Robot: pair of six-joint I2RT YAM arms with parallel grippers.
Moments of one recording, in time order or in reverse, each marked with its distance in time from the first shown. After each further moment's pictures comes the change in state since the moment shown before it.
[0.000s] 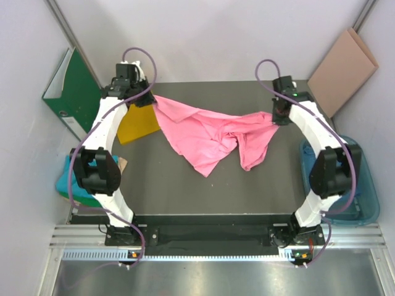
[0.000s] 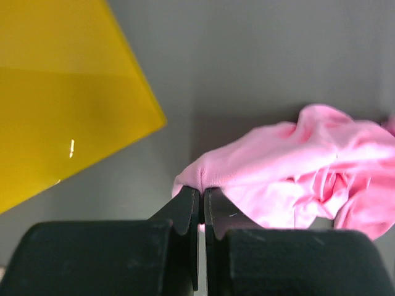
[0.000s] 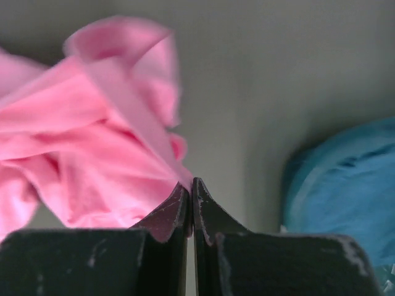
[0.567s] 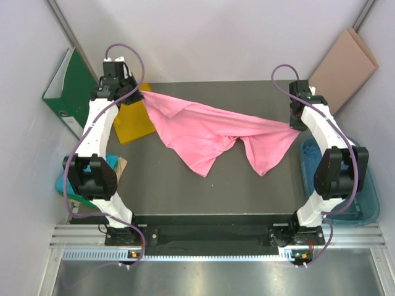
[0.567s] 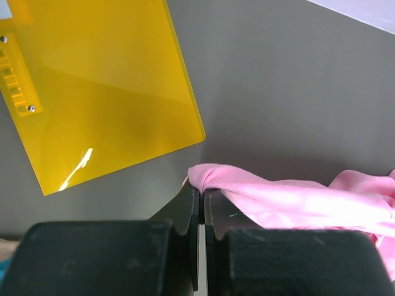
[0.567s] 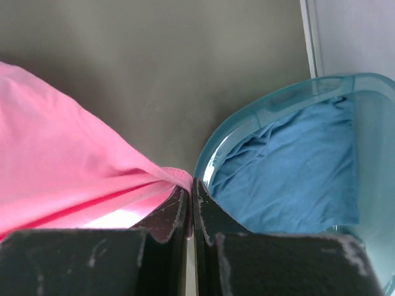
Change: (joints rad) left arm 0.075 -0.082 0.012 -0.022 -0.130 -0.035; right arm -0.163 -0.070 -0.089 0.000 0.149 -0.060
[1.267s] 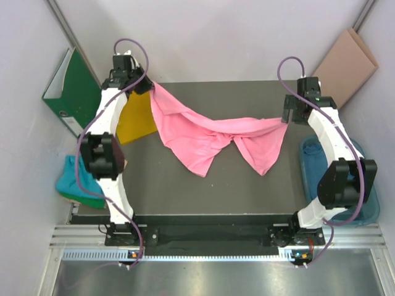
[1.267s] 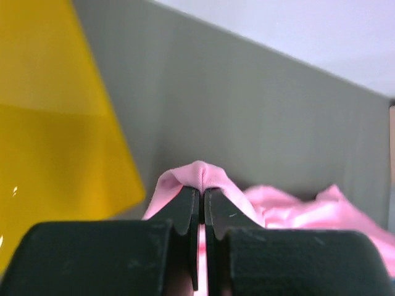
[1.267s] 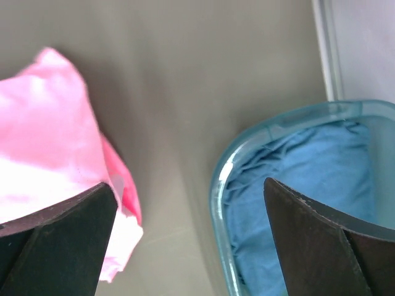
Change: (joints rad) left arm 0.002 0.237 0.148 0.156 0.180 -0.144; right arm -0.021 -0.088 -0.005 0.051 -0.117 -0.034
